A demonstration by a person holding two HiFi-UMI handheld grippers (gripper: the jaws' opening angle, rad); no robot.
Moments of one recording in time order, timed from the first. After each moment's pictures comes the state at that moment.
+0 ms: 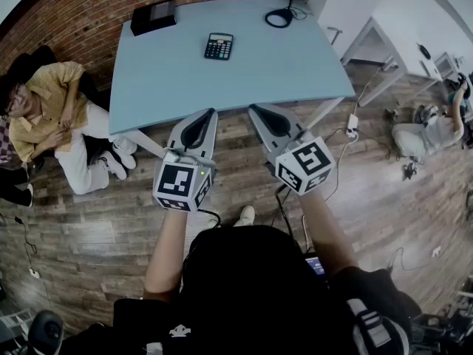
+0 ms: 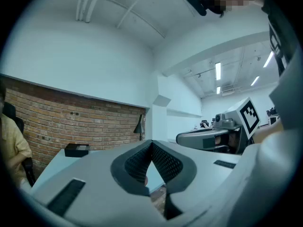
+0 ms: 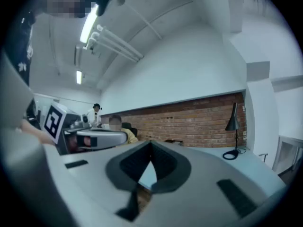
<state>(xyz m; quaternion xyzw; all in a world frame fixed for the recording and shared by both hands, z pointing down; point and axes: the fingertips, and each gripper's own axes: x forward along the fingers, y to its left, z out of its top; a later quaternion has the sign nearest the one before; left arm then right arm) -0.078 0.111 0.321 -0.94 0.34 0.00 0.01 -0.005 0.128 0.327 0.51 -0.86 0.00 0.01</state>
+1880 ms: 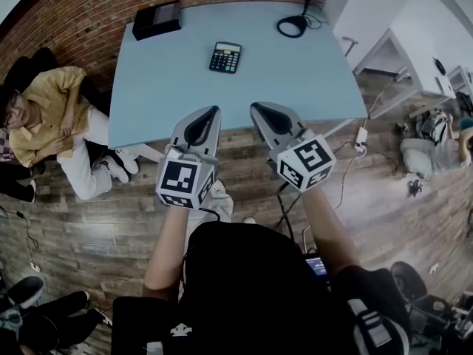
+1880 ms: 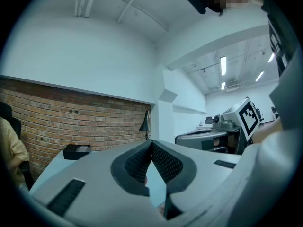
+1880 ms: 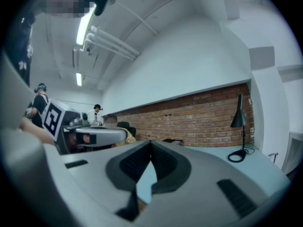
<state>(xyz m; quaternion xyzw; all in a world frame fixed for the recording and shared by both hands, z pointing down) -0.036 0.014 0.335 -0.93 0.36 -0.02 0.01 0.036 0.025 0.350 0.49 -0.87 0.02 0.02</state>
